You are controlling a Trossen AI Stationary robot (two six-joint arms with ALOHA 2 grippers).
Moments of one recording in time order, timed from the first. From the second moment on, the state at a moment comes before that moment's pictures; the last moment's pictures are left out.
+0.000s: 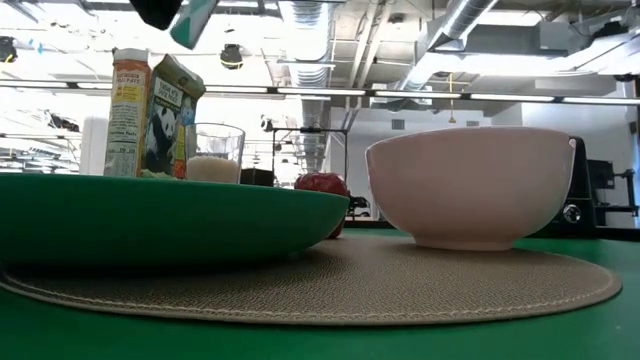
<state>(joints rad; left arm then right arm) -0.68 1.56 0.93 0.14 -0.80 -0.39 0.59 1.57 1.26 -0.02 0.42 0.40</state>
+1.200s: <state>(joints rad) -0.69 1.57 0.93 0.20 -1.10 -0.29 0.48 1.84 1.21 0.57 0.76 0.29</state>
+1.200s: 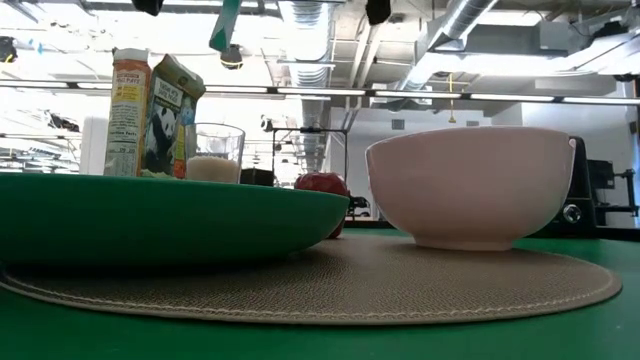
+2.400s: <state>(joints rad) -0.68 1.57 0.93 0.19 -1.09 -0.31 0.44 1.85 1.21 0.63 0.68 0.21</state>
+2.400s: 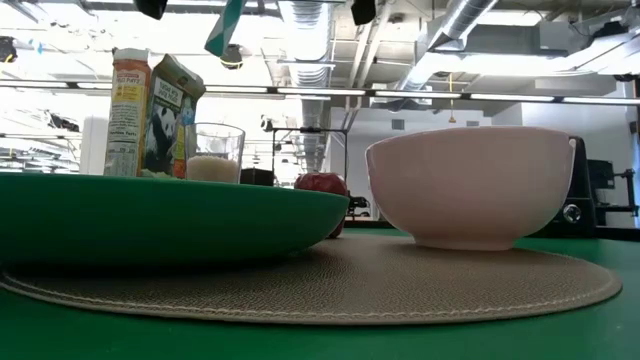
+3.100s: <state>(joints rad) -0.79 1.42 0.93 0.07 -0.85 -0.41 0.48 1.72 1.21 0.40 0.25 0.06</state>
